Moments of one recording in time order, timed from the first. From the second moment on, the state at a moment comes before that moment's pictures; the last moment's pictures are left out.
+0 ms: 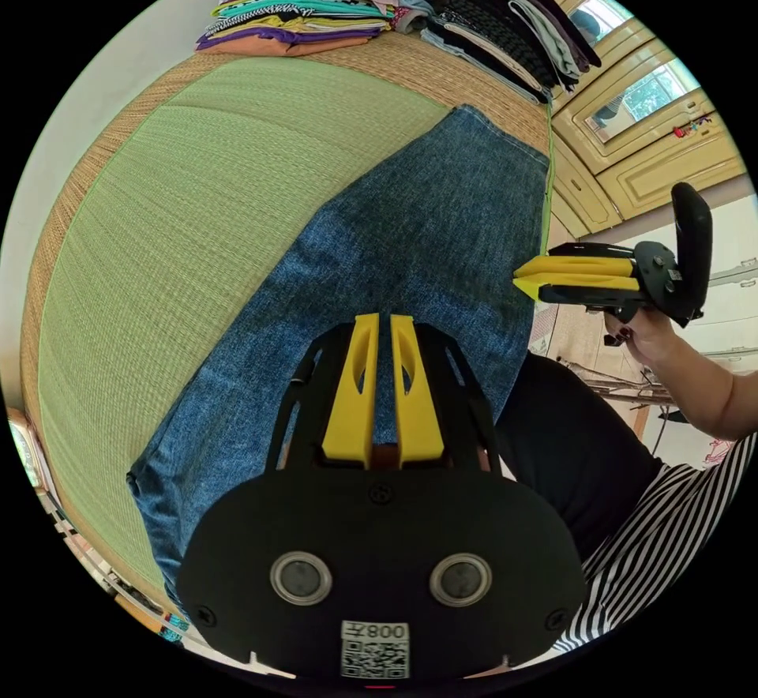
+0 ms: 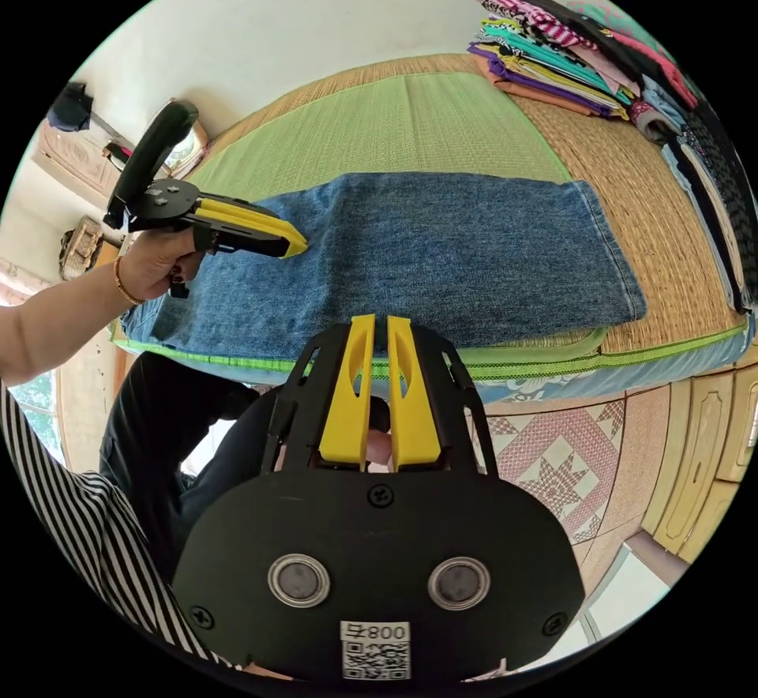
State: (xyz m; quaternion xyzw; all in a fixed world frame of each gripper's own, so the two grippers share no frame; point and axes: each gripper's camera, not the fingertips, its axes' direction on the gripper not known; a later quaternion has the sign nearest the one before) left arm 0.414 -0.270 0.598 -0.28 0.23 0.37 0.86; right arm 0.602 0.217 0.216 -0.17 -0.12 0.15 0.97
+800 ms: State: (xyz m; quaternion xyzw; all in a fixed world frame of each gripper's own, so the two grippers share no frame) left arm 0.504 -0.305 0.589 -0.25 0.29 0.36 0.85; right arm 0.670 0.285 0.171 -0.09 -0.10 0.28 0.95
